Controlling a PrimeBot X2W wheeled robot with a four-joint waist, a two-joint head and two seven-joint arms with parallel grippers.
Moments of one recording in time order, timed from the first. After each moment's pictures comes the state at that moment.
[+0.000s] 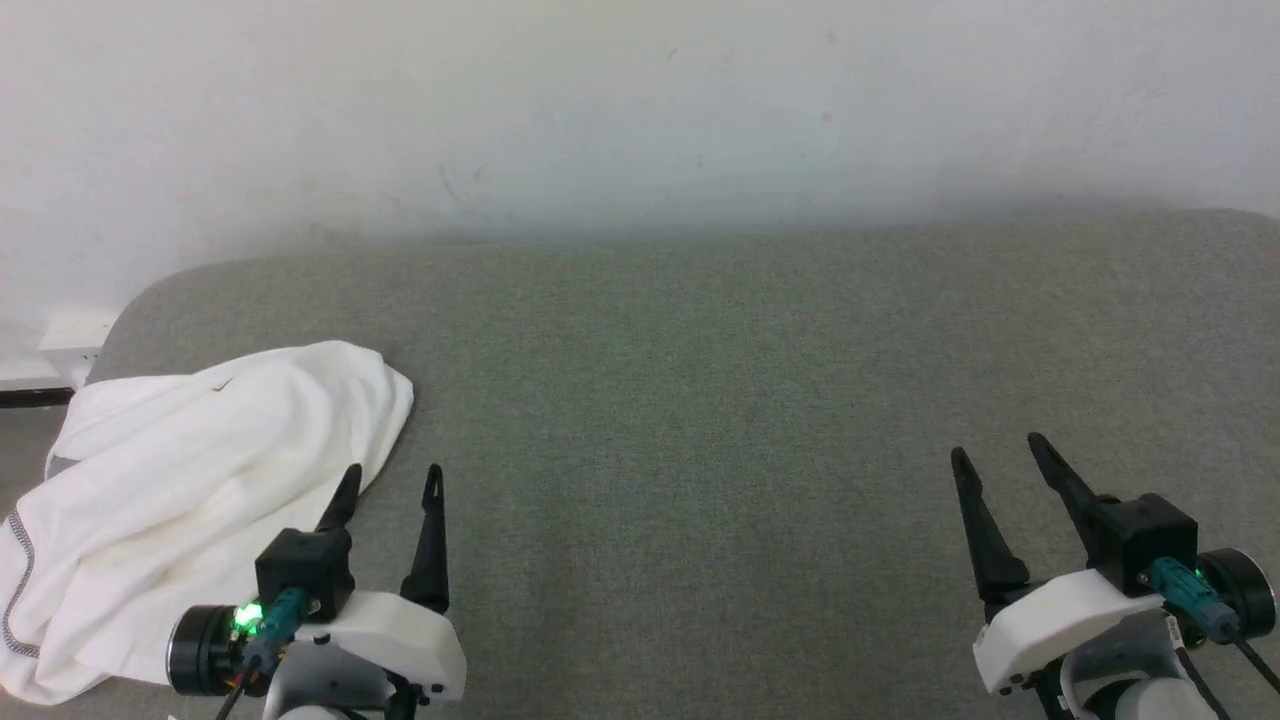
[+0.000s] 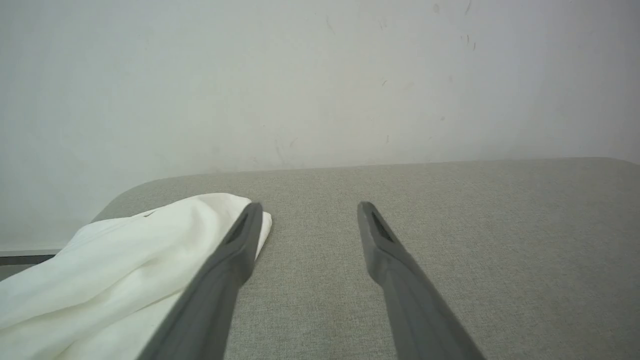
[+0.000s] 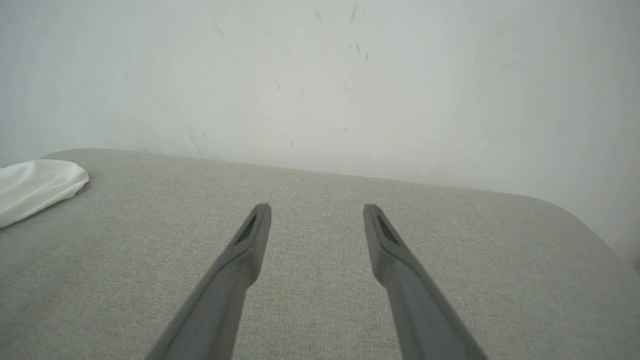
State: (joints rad) left arm 0.01 0.05 -0.01 0.01 -0.04 -0.01 -0.02; right arm 0.02 -0.05 0.00 0.01 0.03 0.13 -0.02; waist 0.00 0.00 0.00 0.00
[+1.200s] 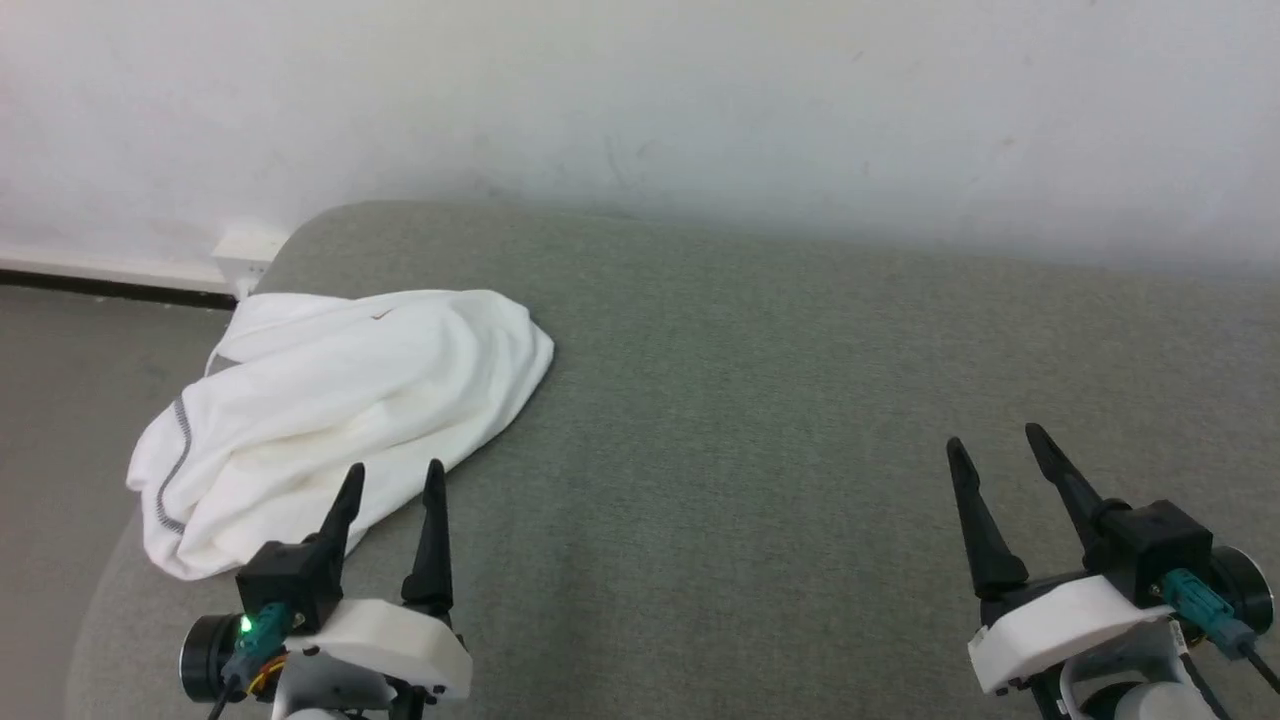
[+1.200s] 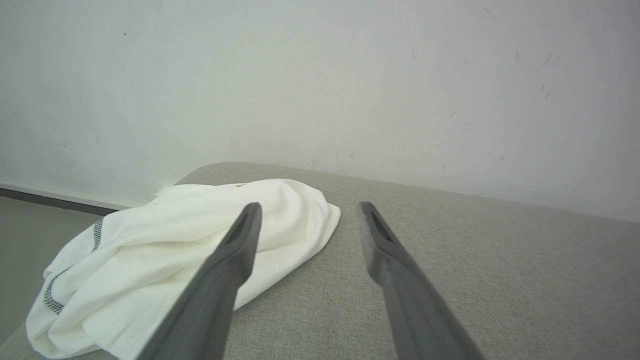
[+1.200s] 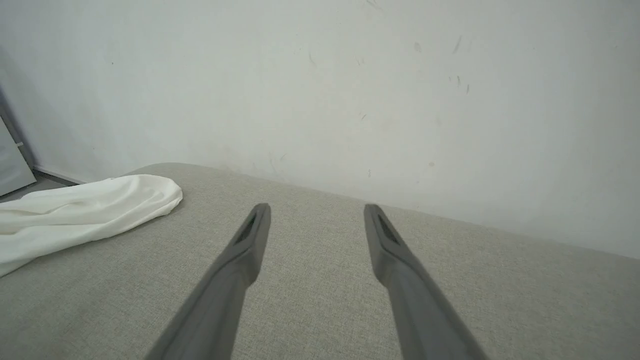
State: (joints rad) left arm 0.01 0.05 -0.02 0.03 -0.15 -0.01 -0.10; right arm 0.03 -0.05 0.02 -0.03 0.06 0.13 -0.07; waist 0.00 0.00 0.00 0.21
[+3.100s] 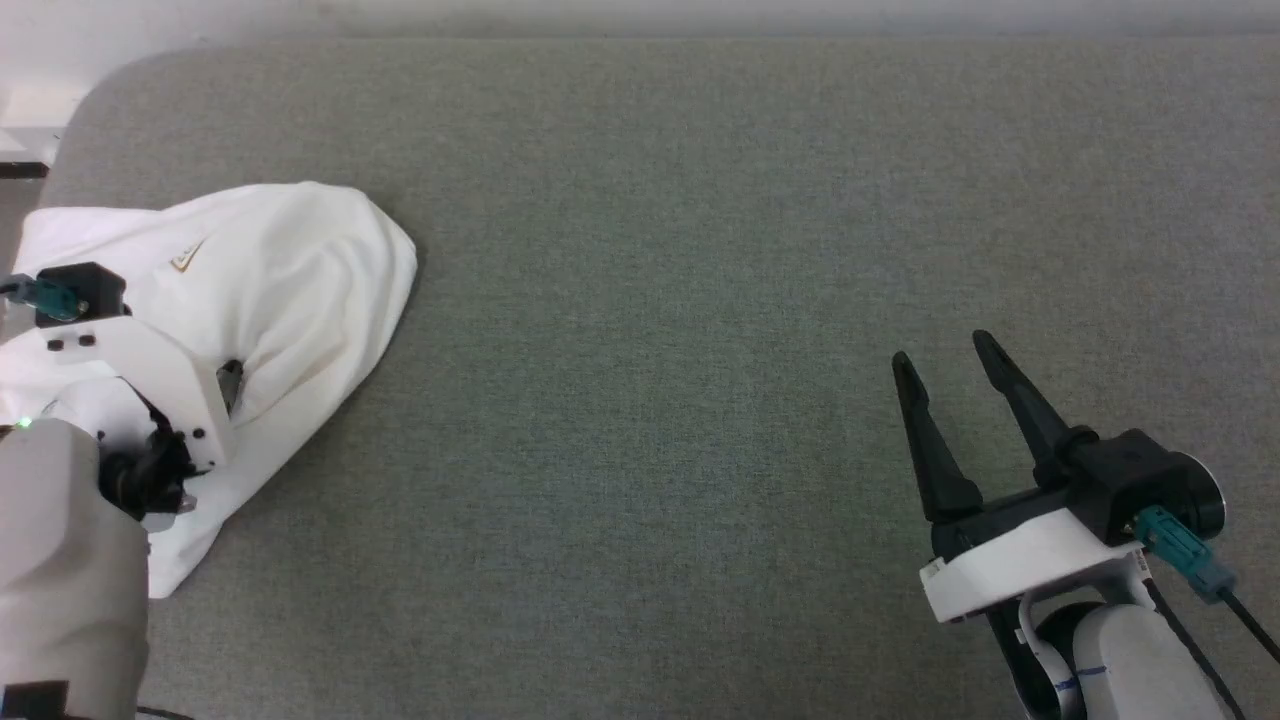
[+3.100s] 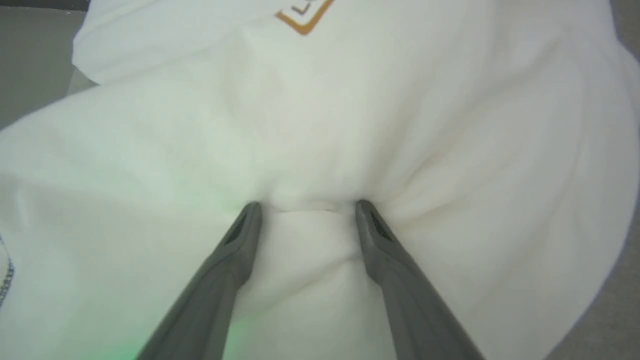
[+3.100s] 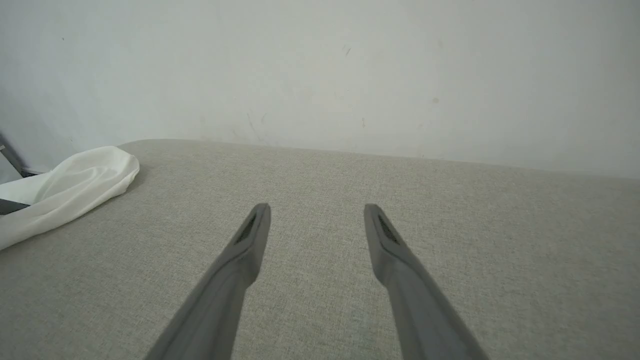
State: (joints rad) left arm -0.68 0.40 0.00 0.82 -0.35 -0.11 0.45; right arm -0.11 -0.05 0.11 -0.02 0.11 0.13 -0.11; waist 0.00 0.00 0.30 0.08
